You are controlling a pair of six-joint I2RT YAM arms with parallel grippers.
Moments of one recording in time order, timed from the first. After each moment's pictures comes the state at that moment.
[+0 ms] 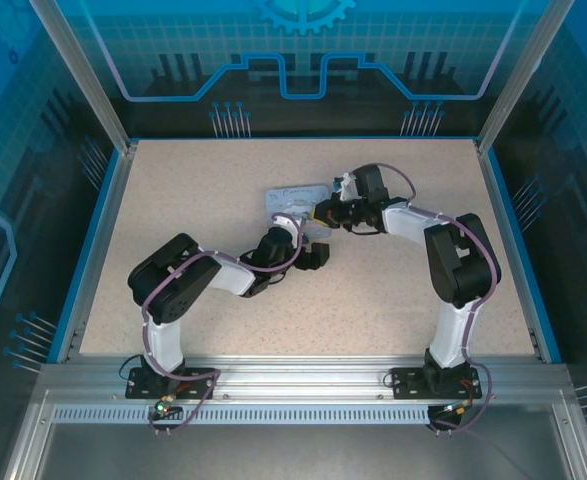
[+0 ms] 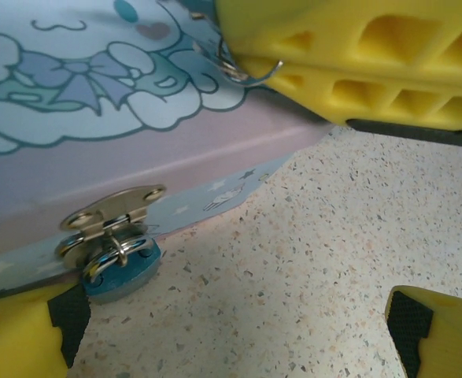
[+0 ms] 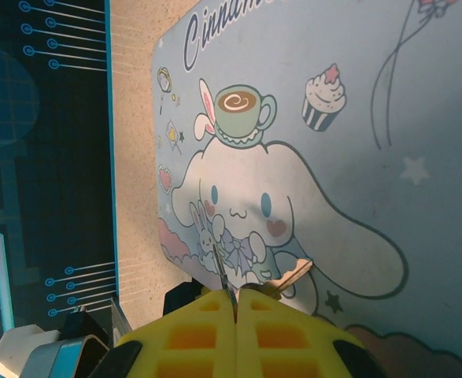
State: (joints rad) left arm -0.68 1.91 0.76 0.68 -0.01 -0.52; right arm 0.34 1.91 1.19 -0.06 -0.72 0.77
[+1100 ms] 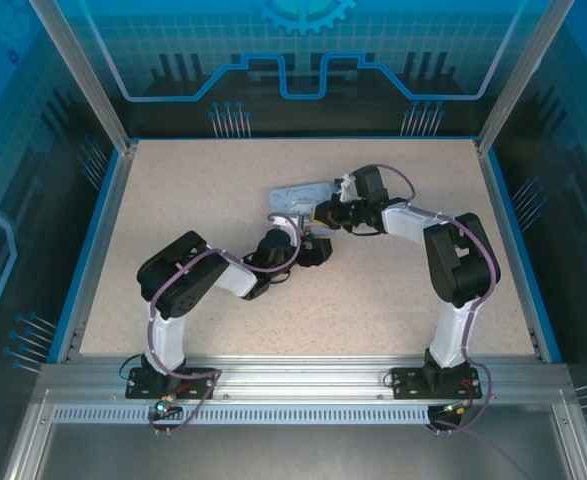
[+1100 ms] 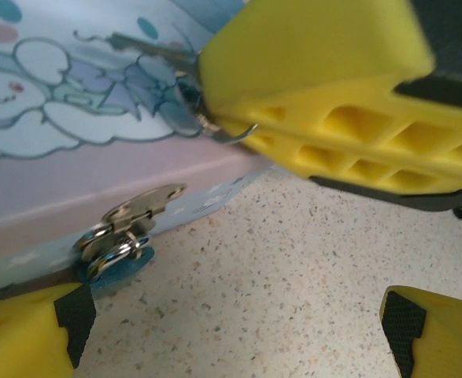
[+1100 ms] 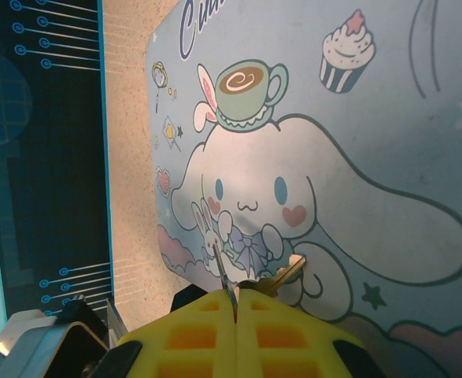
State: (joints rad) left arm -0.68 1.97 0.75 0.84 0.03 -0.64; right arm 0.34 1.91 1.19 -0.06 -0.71 0.76
